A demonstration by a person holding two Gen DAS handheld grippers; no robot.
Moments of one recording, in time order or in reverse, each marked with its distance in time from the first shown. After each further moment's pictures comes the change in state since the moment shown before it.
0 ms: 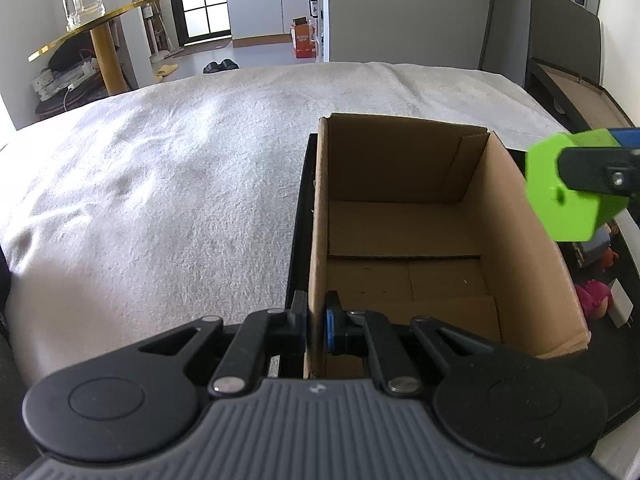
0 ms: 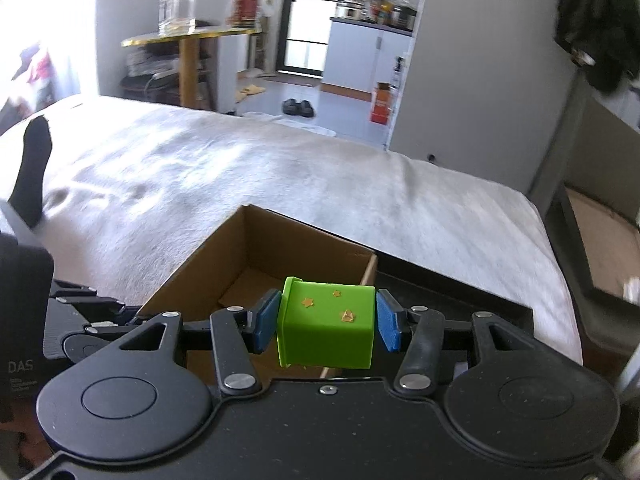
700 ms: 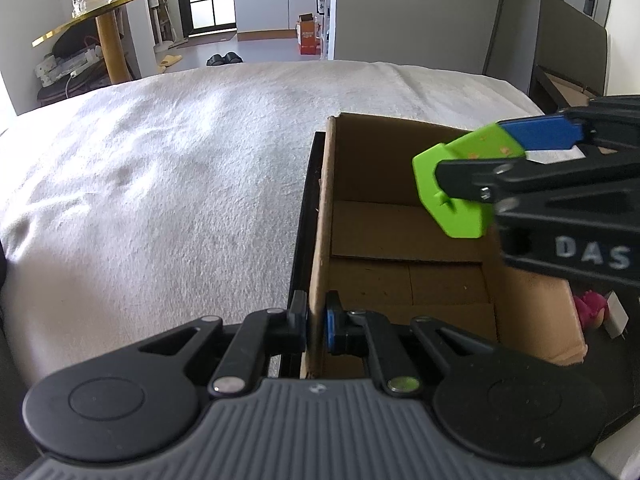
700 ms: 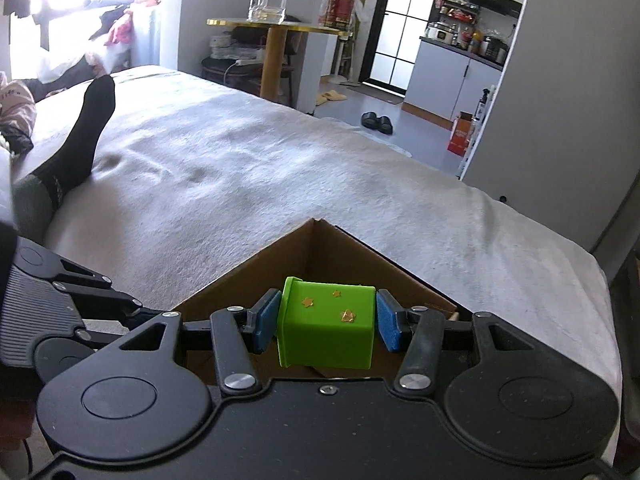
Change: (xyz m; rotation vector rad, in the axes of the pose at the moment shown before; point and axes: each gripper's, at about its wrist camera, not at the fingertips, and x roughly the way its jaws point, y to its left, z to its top) left arm 0.001 0.007 0.002 -0.040 0.010 -0.014; right arm 0.038 0.025 0.010 -0.183 -0.035 0.178
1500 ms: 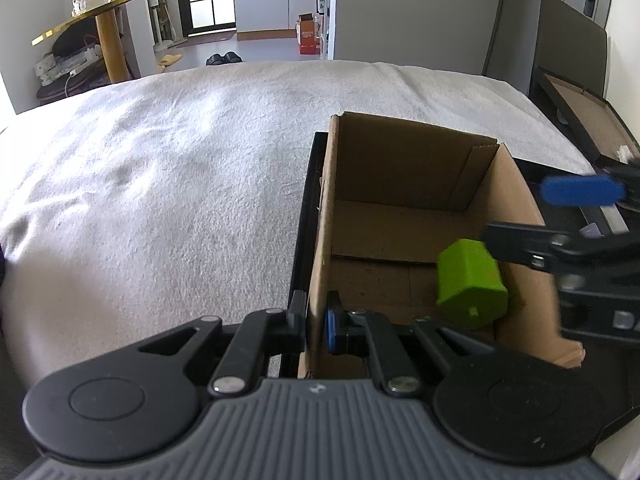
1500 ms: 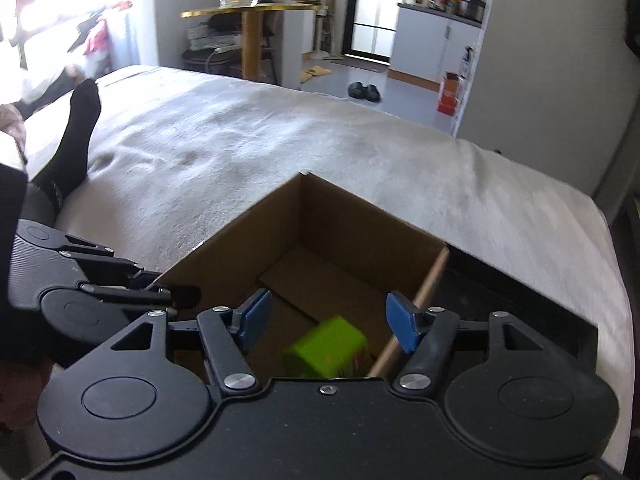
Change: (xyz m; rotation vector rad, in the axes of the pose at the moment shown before) left arm 0.001 0.000 0.000 0.000 -0.001 -0.003; right arm -0.026 -0.022 -0.030 0.183 0.076 0.002
